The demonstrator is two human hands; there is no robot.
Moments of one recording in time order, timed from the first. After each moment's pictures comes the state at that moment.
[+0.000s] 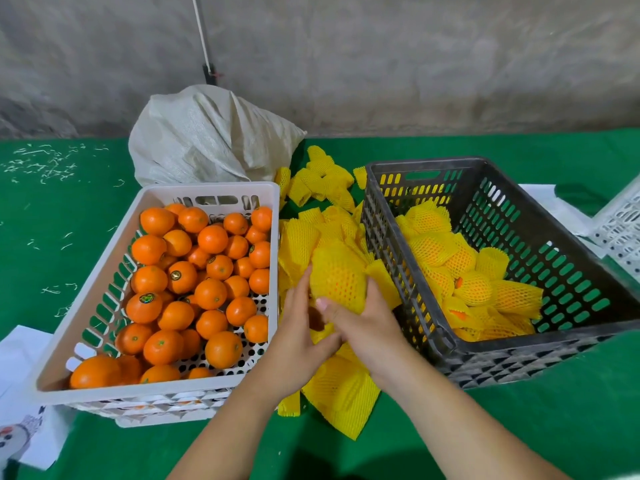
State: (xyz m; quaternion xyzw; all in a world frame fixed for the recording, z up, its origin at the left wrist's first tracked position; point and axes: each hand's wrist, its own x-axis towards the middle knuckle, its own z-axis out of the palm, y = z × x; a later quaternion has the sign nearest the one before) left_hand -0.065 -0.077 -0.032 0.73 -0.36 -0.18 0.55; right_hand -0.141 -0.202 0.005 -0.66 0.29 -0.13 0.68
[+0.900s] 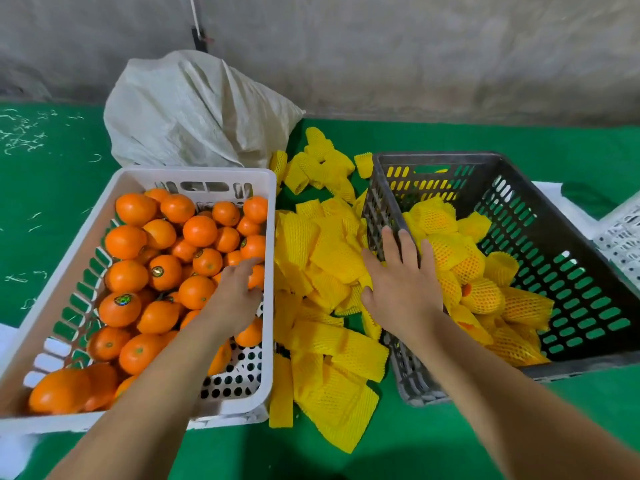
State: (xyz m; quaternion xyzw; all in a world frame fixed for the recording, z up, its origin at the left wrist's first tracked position) left_hand 0.076 -0.062 -0.075 0.88 -0.24 -0.21 0.35; right_hand -0.089 -0.306 -0.022 -0.98 0.18 -0.02 -0.12
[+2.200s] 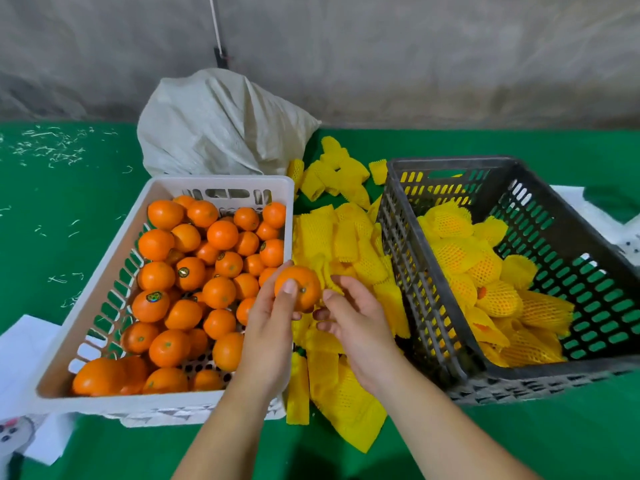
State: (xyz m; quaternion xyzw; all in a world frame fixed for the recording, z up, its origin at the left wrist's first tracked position) left_hand -0.035 -0.067 -0.026 0.62 -0.12 -0.19 0.75; right_hand -0.096 -0.187 -0.009 -0.56 0.27 -0.13 0.77
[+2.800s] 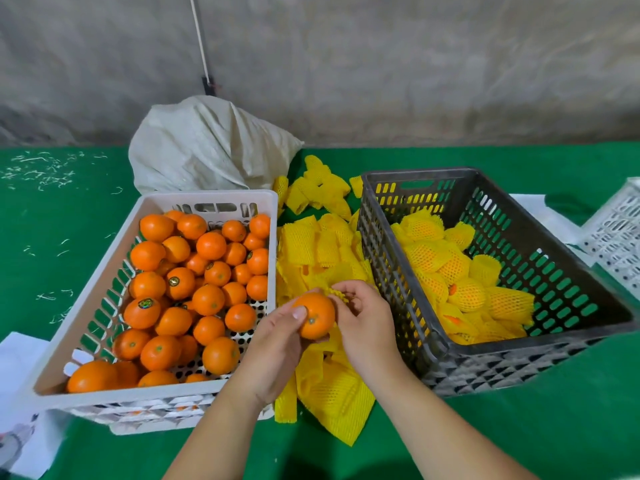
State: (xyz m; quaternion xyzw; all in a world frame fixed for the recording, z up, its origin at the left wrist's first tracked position) left_hand -0.062 -0.071 -0.027 0.50 -0.17 -0.35 0.78; right_hand -0.131 -0.203 -0.004 -0.77 0.27 -0.27 0.52
